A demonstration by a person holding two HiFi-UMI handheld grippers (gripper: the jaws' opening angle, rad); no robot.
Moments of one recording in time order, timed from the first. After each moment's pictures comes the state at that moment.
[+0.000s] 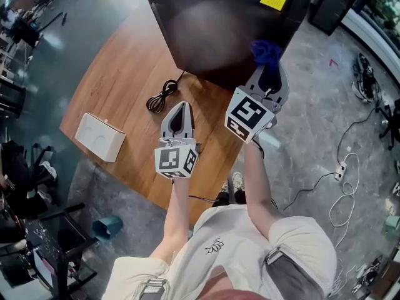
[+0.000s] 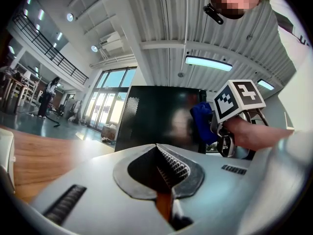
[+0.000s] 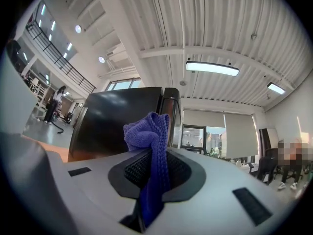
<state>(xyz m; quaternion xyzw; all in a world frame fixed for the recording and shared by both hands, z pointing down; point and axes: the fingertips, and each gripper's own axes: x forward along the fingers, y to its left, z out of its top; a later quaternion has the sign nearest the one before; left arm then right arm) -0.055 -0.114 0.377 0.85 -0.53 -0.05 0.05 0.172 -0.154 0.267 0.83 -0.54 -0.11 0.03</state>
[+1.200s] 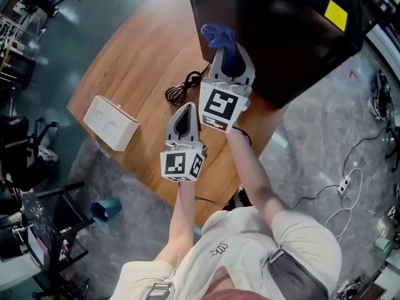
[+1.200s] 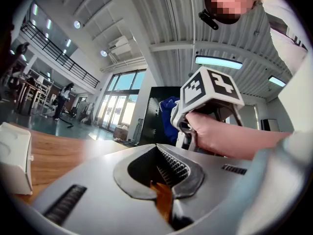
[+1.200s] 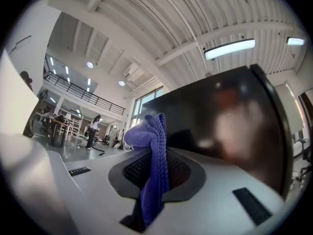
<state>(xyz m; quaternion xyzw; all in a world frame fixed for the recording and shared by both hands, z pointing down) -0.120 -0.125 0.402 0.81 -0.58 -0.06 0.06 -0.020 -0.245 0.291 0.69 -0.72 -0.08 -0.04</state>
